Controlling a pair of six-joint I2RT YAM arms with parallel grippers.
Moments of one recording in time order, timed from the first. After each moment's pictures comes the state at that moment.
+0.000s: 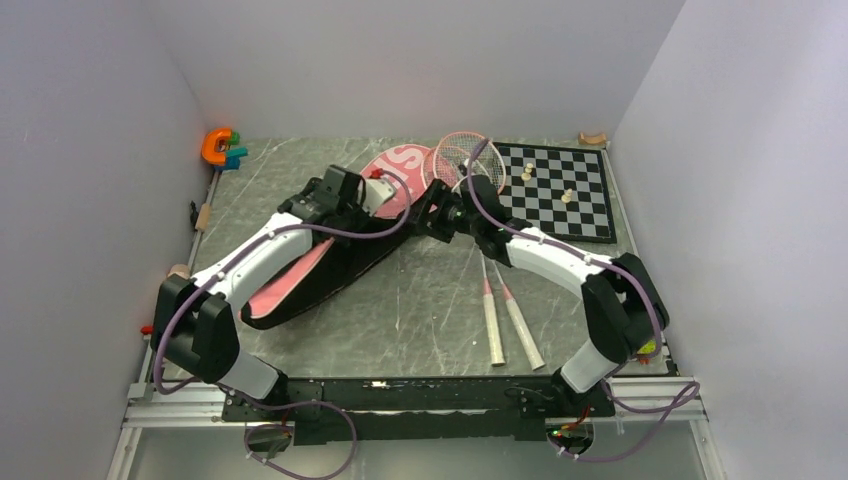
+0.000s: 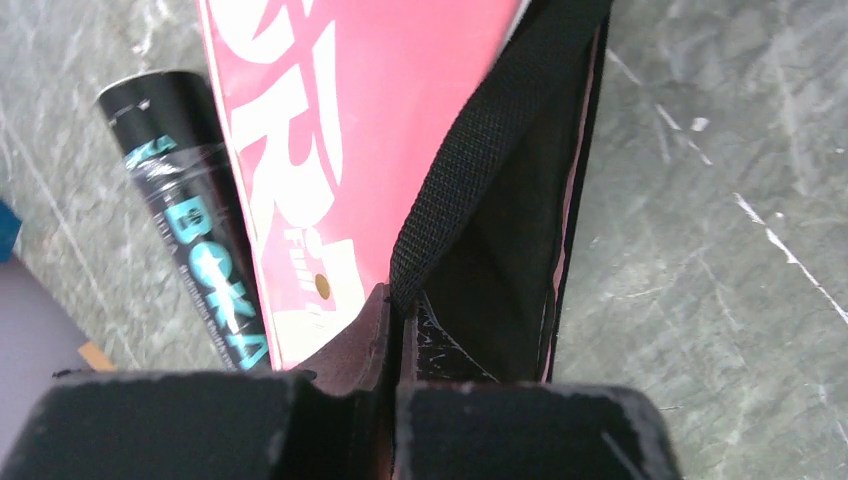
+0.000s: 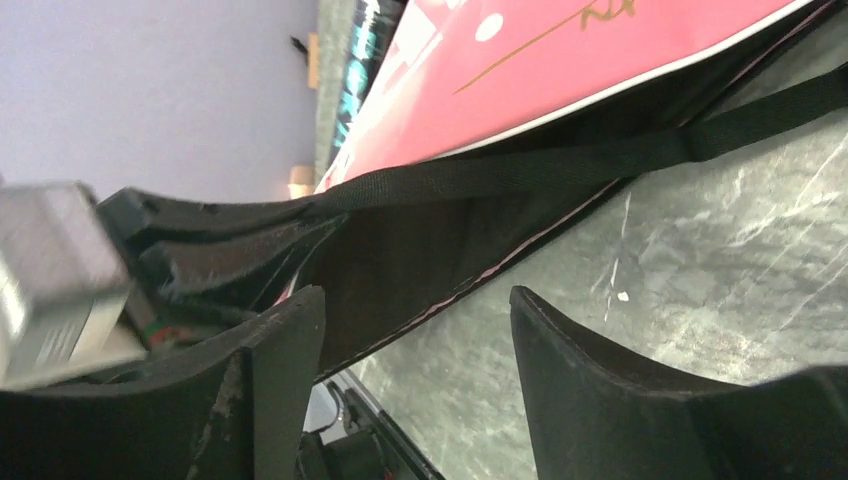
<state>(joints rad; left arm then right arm) -0.51 1.49 1.17 -0.56 -0.12 0.40 0.62 1.63 1.03 0.14 -0.27 1.01</state>
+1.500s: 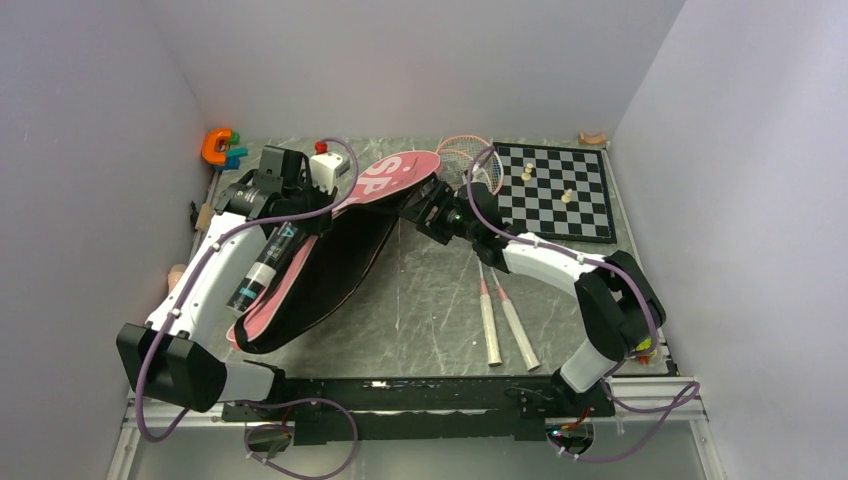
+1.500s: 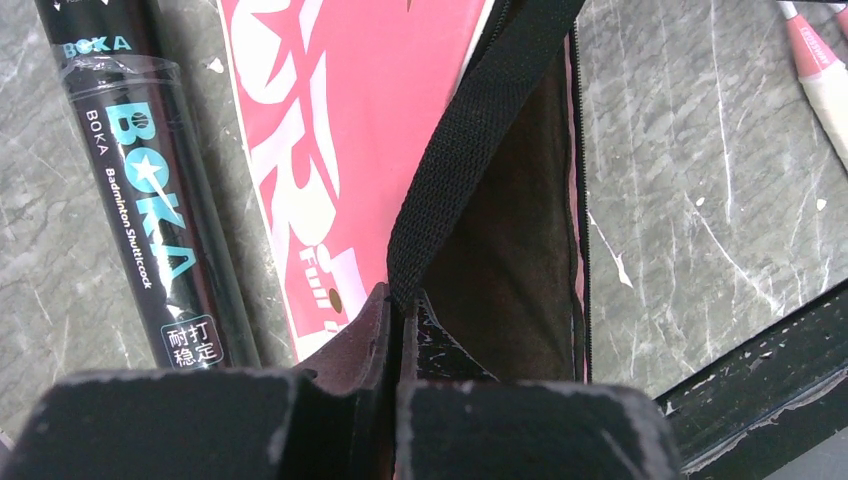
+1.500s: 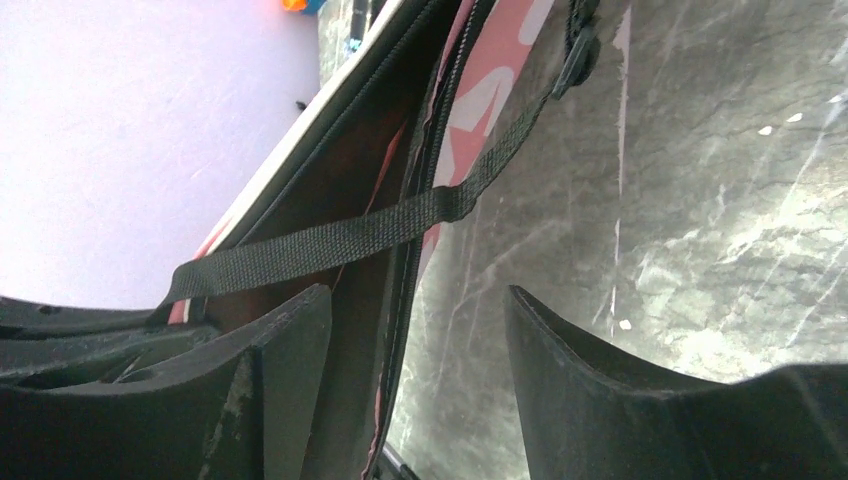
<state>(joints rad) -0.26 1.33 1.33 -0.85 0.24 0.19 0.61 1.62 0.97 0.25 -0.16 1.11</state>
